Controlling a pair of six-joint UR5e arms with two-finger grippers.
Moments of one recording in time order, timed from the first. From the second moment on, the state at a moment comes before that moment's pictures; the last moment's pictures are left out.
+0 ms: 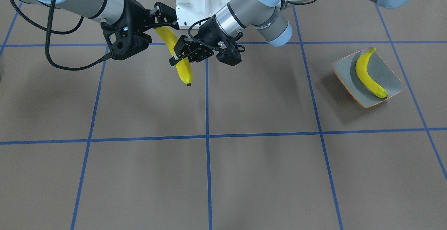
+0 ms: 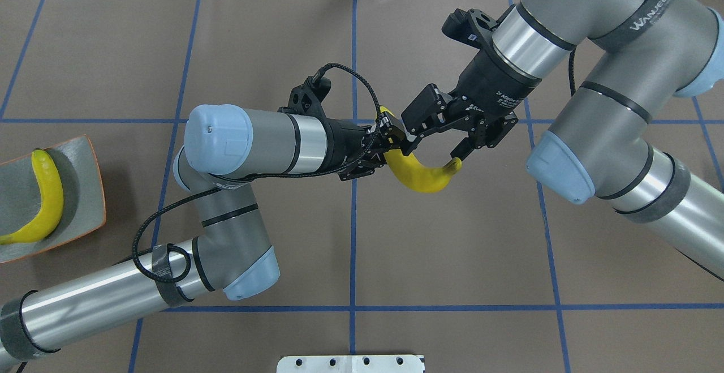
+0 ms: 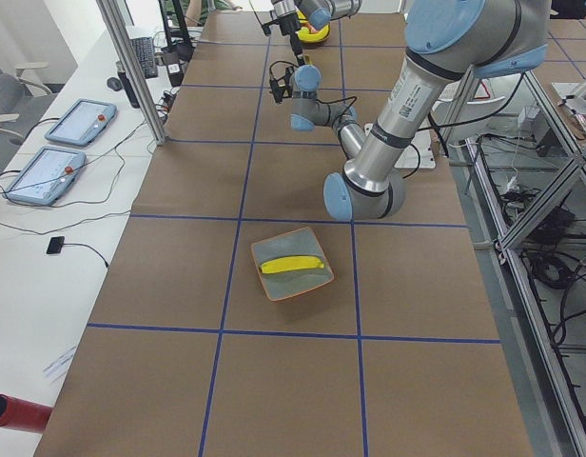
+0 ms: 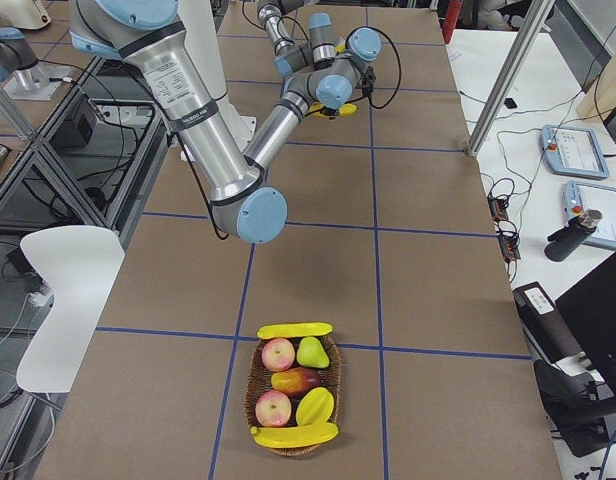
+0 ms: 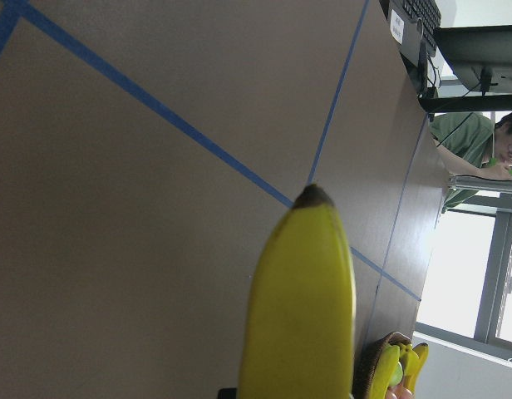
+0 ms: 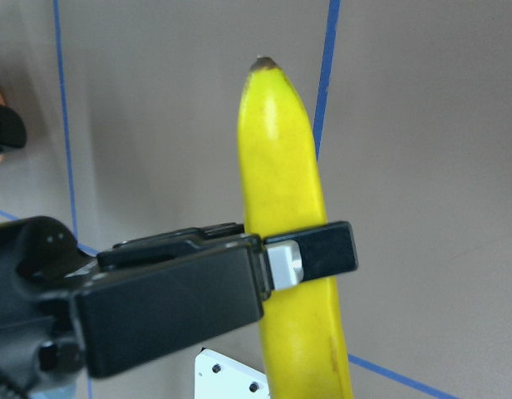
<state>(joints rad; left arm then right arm) -0.50 -2.29 -1.53 -2.58 -1.83 -1.94 0.86 -1.00 1.89 -1.55 2.69 1.01</state>
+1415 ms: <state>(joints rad) -0.98 -1.86 -1.66 -2.57 -2.40 -1.65 1.20 -1.26 1.78 -1.56 2.35 0.56</state>
